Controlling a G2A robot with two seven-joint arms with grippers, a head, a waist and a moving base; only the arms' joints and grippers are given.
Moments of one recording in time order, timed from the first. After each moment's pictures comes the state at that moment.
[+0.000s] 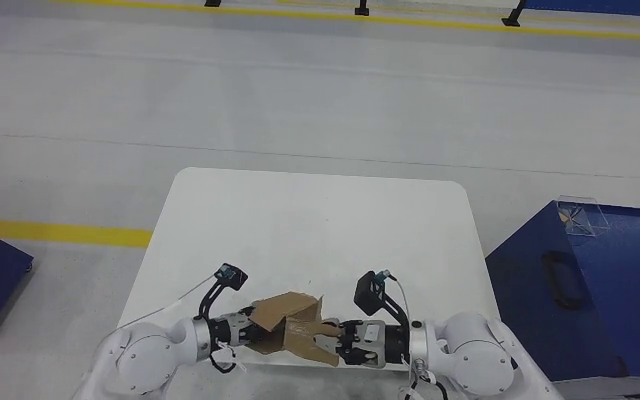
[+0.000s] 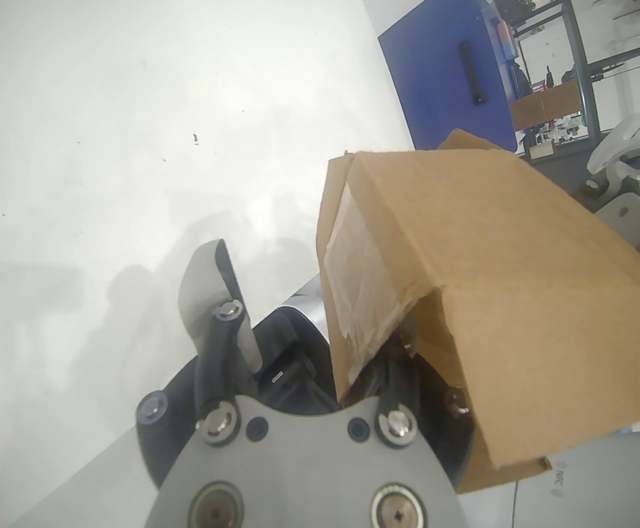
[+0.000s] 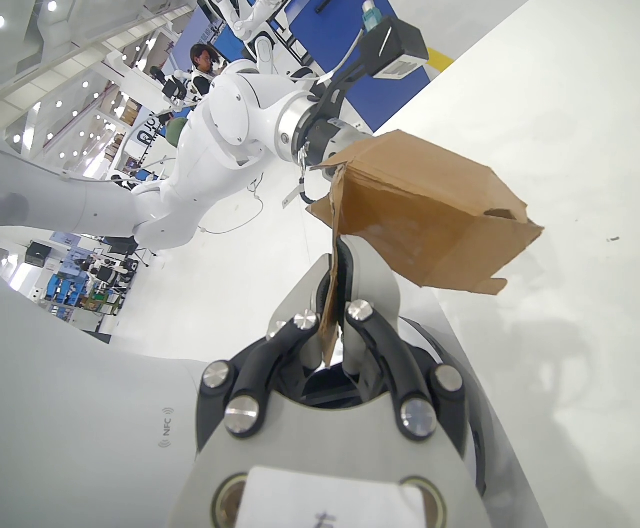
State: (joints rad) left arm 1.45 -1.11 -1.37 -1.87 0.41 -0.23 -0.99; right arm -1.42 -1.01 1.21 -2.09 -0.24 -0.35 0.92
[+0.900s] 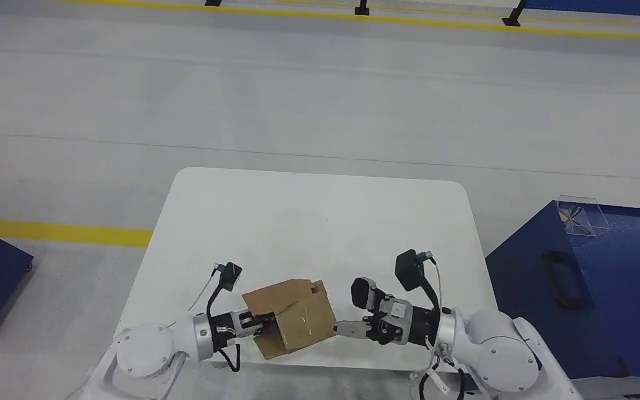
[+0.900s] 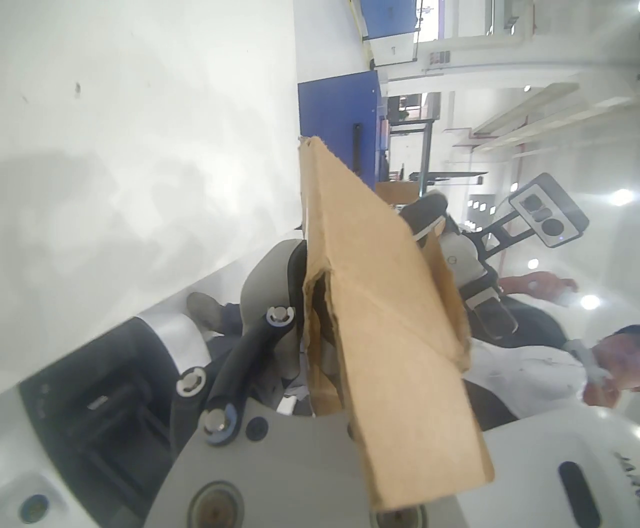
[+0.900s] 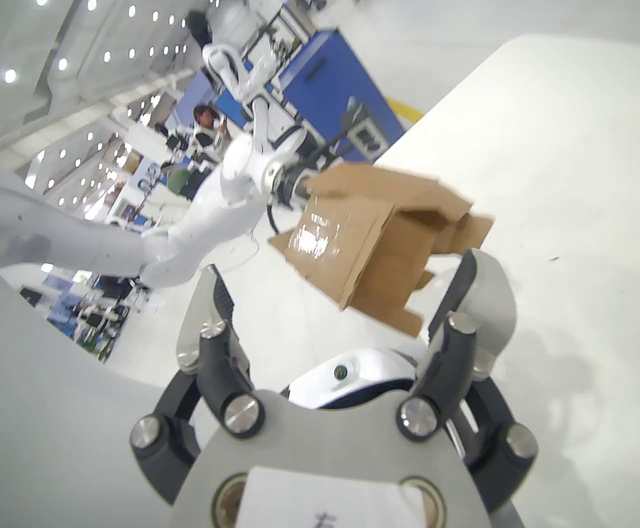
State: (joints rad) left arm 1.42 -1.13 -1.34 -1.80 -0.23 0.16 -0.97; right arm -1.50 -1.00 1.38 -2.08 -0.20 -0.37 0.69
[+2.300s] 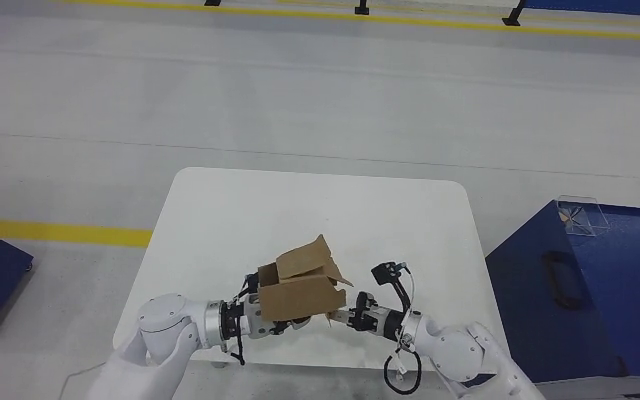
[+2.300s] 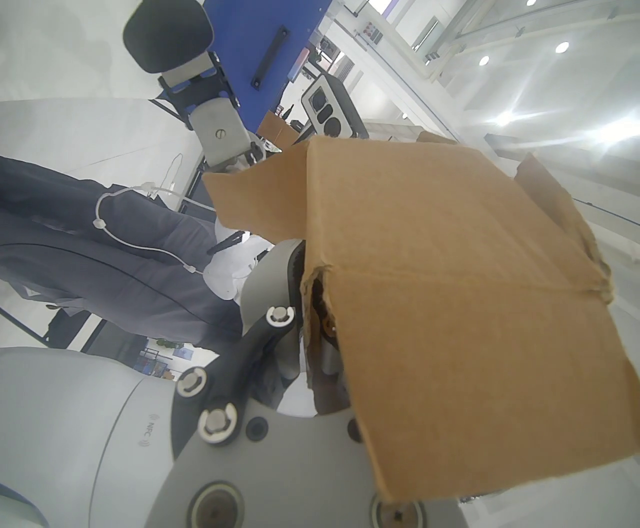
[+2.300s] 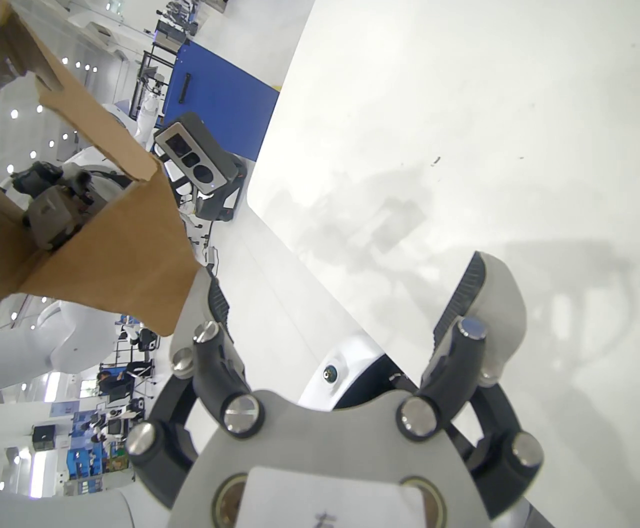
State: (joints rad) left arm 1.27 -1.14 -1.23 -1.67 -0.73 0.52 -1.01; right arm -1.40 -1.04 1.15 -1.79 -0.31 -0.14 0.64
